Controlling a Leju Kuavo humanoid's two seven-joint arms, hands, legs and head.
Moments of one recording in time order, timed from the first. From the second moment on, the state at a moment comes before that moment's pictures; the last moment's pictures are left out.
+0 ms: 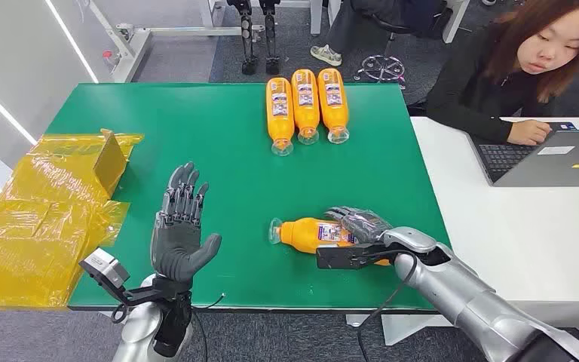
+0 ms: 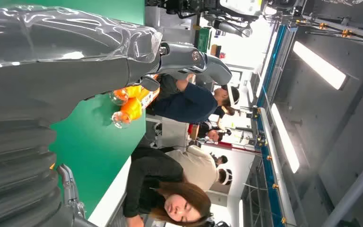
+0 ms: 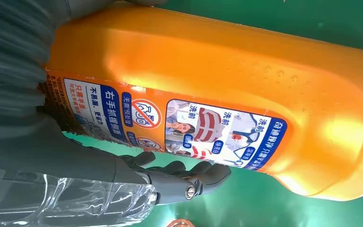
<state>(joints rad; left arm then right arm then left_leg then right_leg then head) -0.11 -0.20 -0.30 -1.16 -0.02 -0.20 -0.54 -0.68 -0.36 0.92 -0.87 0.63 0.24 -0.11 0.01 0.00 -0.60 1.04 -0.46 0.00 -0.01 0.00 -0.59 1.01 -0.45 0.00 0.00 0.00</state>
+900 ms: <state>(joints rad) -0.07 -0.19 -0.28 -1.20 -0.04 -0.17 -0.54 -0.64 -0.40 0.87 -0.99 0.75 0.20 -0.04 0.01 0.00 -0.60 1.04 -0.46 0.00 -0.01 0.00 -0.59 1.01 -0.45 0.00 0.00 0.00</state>
